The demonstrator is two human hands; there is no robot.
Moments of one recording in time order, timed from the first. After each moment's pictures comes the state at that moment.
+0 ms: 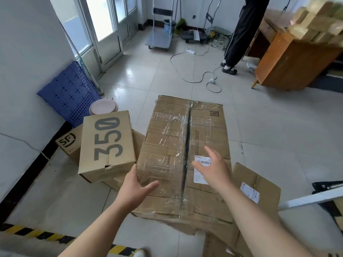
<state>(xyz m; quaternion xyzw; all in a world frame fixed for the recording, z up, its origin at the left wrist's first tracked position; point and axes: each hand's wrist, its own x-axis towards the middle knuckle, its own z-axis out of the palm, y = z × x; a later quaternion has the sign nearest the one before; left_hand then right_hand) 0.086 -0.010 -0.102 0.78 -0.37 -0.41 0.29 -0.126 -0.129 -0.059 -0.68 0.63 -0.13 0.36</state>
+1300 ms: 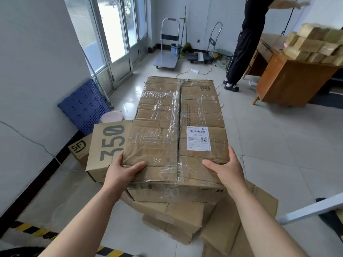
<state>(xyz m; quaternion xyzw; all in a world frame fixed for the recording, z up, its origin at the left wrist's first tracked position) 0.064 0.015 -0.041 0.74 -0.23 -0.39 0.49 -0.218 -0.112 -0.030 -0.58 0.64 -0.27 0.42</state>
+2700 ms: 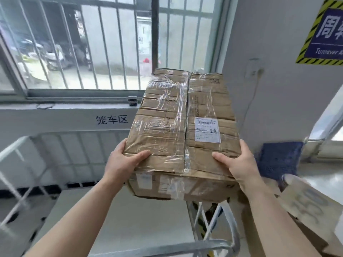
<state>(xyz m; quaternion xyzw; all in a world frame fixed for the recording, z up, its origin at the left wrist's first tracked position) 0.077 0.673 0.119 0.77 0.11 0.12 0.62 0.093 0.358 0.129 -0.83 0.10 -0.12 0.54</state>
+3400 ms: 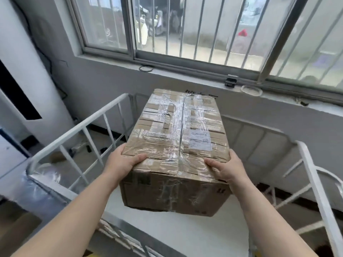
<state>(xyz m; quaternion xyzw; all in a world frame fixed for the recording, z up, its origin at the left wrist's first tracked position) 0.036 0.929 0.017 0.71 0.38 0.15 0.58 0.217 0.664 -0.007 -0.82 -0.06 0.15 0.54</state>
